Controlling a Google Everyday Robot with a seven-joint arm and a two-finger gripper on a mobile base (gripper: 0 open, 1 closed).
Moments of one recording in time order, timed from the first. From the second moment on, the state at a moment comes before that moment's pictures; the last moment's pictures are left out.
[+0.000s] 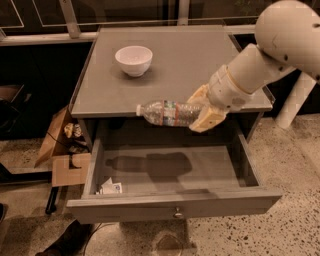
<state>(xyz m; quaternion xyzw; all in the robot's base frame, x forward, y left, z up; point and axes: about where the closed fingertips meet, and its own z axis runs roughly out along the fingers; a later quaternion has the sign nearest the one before) 0.532 -0.112 0.849 -0.72 0.64 0.12 0.24</state>
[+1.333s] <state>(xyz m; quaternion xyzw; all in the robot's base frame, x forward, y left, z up) 0.652 -0.068 0.850 -0.67 0.70 0.03 0.25</state>
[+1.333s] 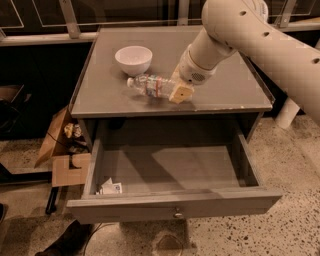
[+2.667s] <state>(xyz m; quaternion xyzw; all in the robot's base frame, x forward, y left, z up) 0.673 -0.073 0.844 -0.65 0.72 0.03 0.25</state>
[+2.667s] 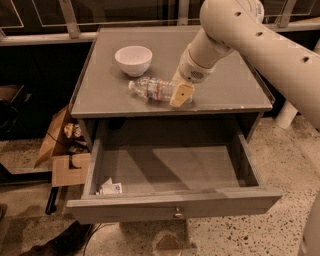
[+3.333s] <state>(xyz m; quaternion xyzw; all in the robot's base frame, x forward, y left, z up) 0.673 -0.073 0.844 -0.65 0.72 0.03 0.25</state>
